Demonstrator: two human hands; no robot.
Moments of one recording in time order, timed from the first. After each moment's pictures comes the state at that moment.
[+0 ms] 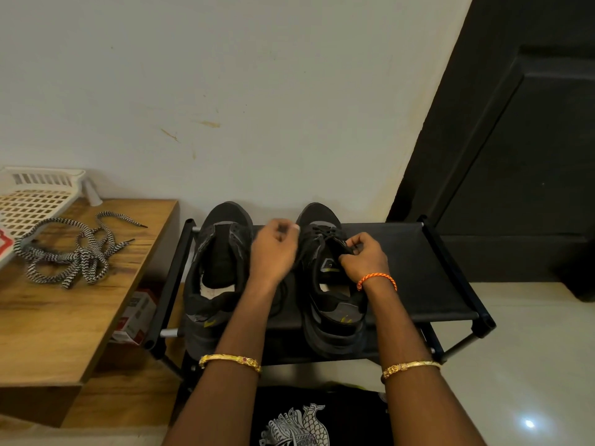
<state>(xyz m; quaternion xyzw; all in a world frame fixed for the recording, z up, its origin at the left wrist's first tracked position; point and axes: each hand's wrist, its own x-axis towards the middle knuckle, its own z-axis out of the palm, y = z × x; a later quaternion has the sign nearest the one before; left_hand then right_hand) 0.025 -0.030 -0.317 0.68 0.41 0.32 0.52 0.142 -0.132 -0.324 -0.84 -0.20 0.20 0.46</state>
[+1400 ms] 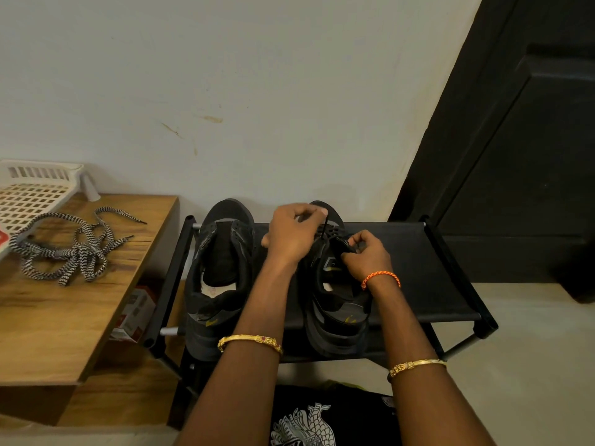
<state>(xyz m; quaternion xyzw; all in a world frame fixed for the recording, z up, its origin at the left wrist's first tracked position) 0.045 -0.040 -0.286 0.67 0.38 0.32 0.56 0.147 -0.129 -0.327 -0.85 -0.22 0.19 0.44</state>
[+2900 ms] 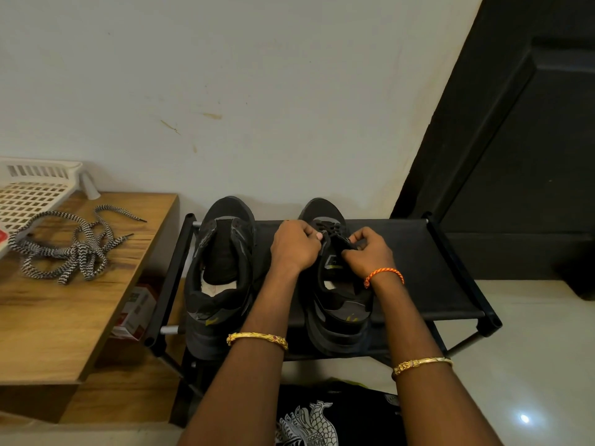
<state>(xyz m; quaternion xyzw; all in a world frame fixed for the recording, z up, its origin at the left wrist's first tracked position) 0.054 -0.032 -0.315 0.78 0.43 0.20 0.41 0.148 -0.130 -0.326 -0.85 -0.22 0.19 0.44</state>
